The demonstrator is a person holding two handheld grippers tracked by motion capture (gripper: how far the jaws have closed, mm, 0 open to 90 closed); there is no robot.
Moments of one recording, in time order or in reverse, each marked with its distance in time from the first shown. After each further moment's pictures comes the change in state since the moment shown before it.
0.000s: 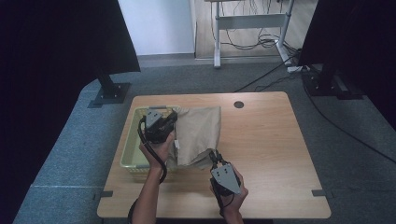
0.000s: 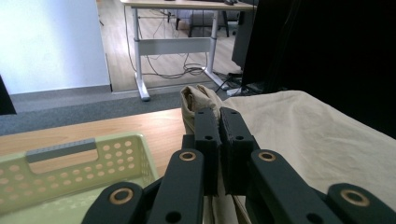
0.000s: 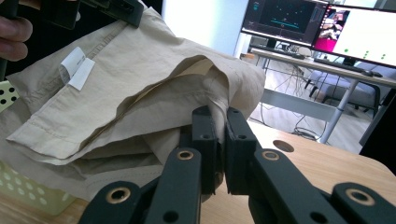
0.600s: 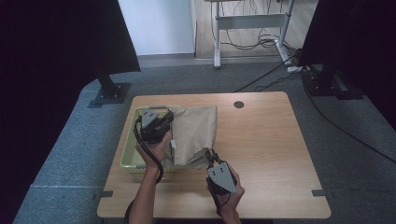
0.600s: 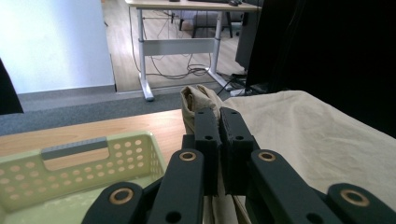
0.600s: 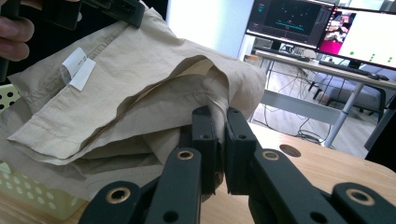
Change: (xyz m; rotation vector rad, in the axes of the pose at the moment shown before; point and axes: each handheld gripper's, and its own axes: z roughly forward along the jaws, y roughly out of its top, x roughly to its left) left arm 0.010 0.000 -0.006 -0.001 0.015 -0.004; right arm 0.009 0.004 0.005 -0.002 0.016 -0.008
